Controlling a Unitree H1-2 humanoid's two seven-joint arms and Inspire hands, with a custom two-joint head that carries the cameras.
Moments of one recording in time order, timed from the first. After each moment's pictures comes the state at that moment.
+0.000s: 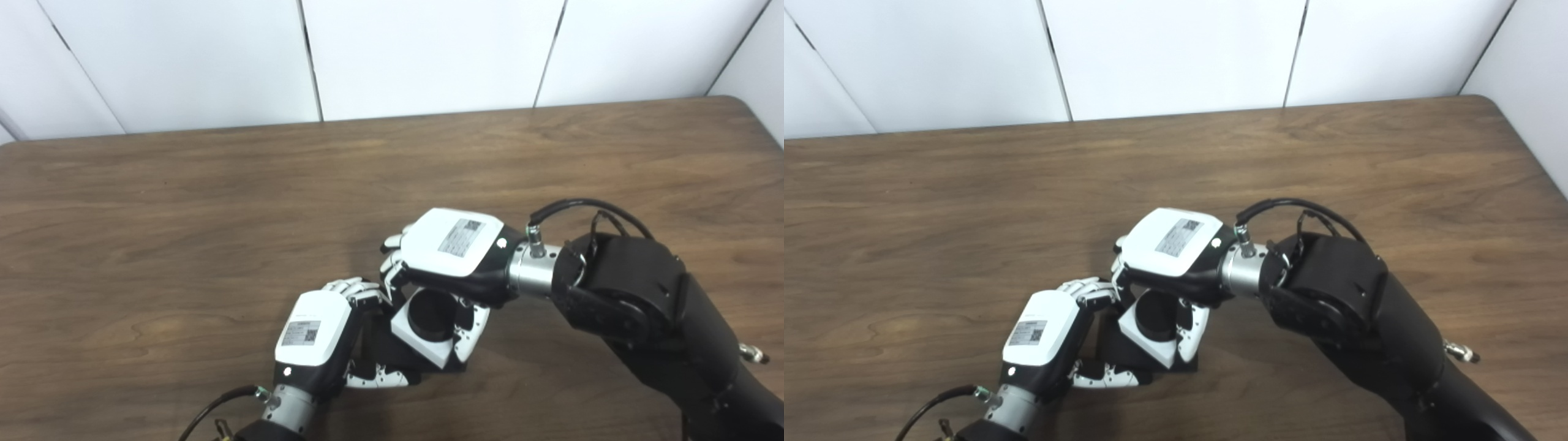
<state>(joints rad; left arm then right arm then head) 0.19 0.13 -0.44 -0.36 1.05 0.07 -0.13 -0.40 -0.39 0.48 -0.73 -0.89 0.11 1.14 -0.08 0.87</state>
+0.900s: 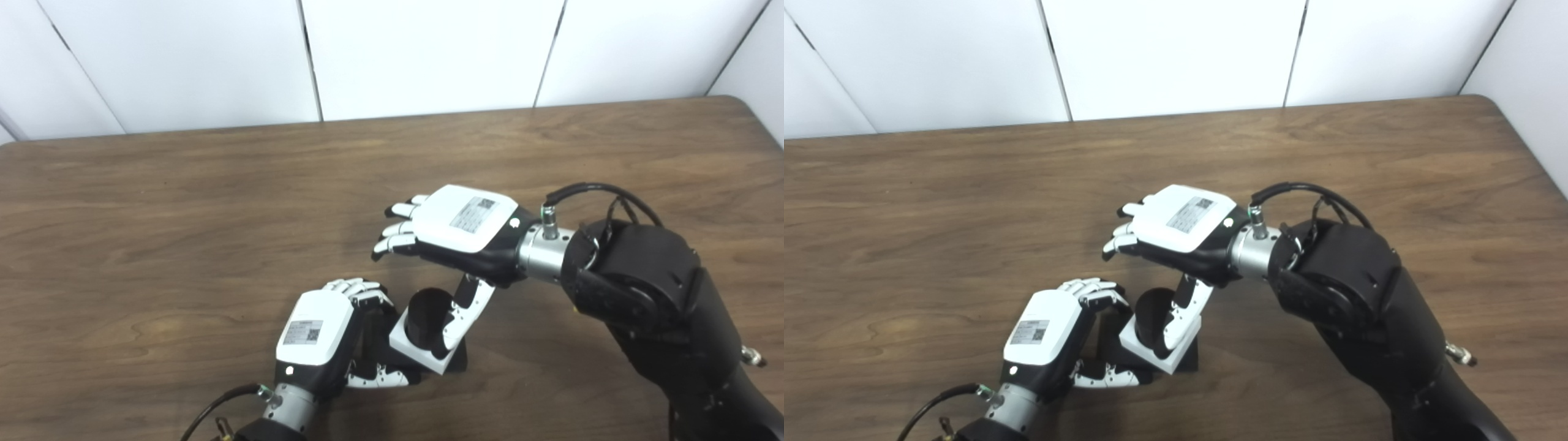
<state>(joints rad) 0.19 0.13 -0.44 -0.37 1.10 0.08 -0.16 -0.40 -0.35 0.36 -0.73 -0.92 0.11 1.16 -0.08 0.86</state>
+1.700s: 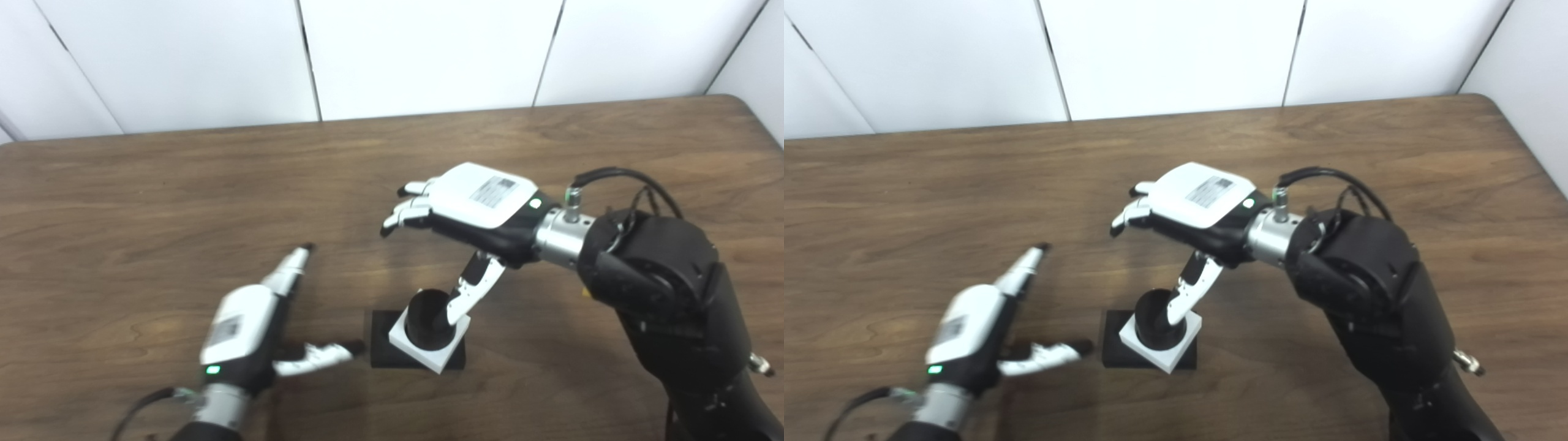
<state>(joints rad) 0.24 0.13 -0.16 -0.54 0.82 0.19 -0.27 -0.37 -0.33 0.24 -0.71 -0.84 0.14 1.09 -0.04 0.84</state>
